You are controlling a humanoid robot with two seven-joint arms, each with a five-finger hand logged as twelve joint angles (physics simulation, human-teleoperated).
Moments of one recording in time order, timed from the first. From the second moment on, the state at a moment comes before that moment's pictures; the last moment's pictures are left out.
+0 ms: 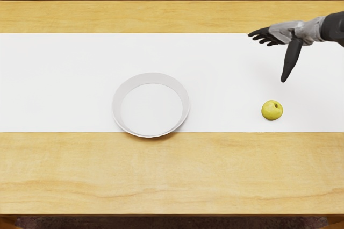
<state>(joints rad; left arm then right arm) 0.00 0.00 -0.02 -0.32 0.00 -0.02 0.13 1.48 -0.51 -0.47 0.61 -0.48 0.61 0.22</state>
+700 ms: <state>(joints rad) 0.00 0.00 -0.02 -0.32 0.00 -0.02 0.13 1.65 -0.66 -0.48 1.44 -0.54 -0.04 -0.49</state>
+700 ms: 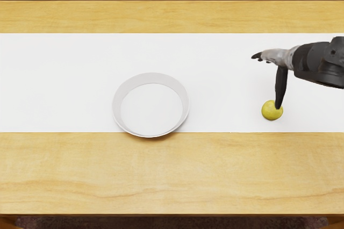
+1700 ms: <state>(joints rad) 0.00 0.00 -0.02 -0.32 0.00 -0.02 0.13 1.53 -0.58 -0.64 1.61 -0.66 -0.53 -0.61</state>
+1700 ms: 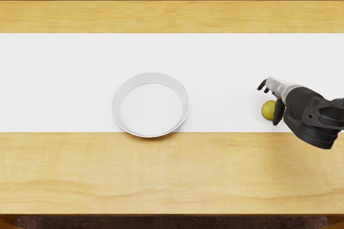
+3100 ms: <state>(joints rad) 0.00 0.00 -0.02 -0.32 0.00 -0.02 0.13 1.51 -0.54 -0.66 1.55 -0.68 -0.54 -0.61</state>
